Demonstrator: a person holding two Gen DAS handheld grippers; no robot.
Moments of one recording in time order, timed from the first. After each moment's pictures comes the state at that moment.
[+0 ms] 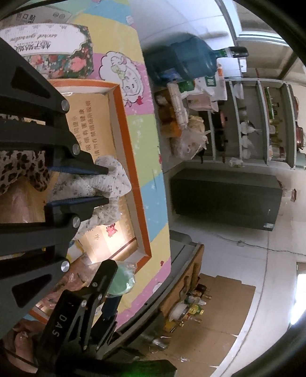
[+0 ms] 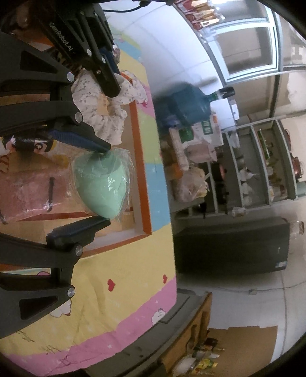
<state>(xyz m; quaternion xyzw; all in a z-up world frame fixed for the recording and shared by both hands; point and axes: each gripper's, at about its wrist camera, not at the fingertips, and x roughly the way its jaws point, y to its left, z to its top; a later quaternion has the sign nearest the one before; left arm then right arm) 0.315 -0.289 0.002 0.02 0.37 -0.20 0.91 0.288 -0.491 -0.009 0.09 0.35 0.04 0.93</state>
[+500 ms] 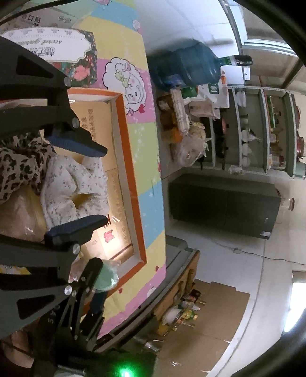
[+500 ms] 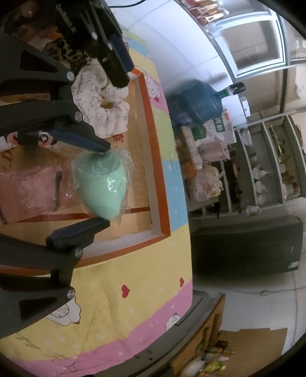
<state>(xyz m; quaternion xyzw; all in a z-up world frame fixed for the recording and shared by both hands) 0.313 -0.278 0.009 0.01 0.36 -0.18 0.92 0.297 -0.491 -0.025 0.10 0.39 0.04 0.92</state>
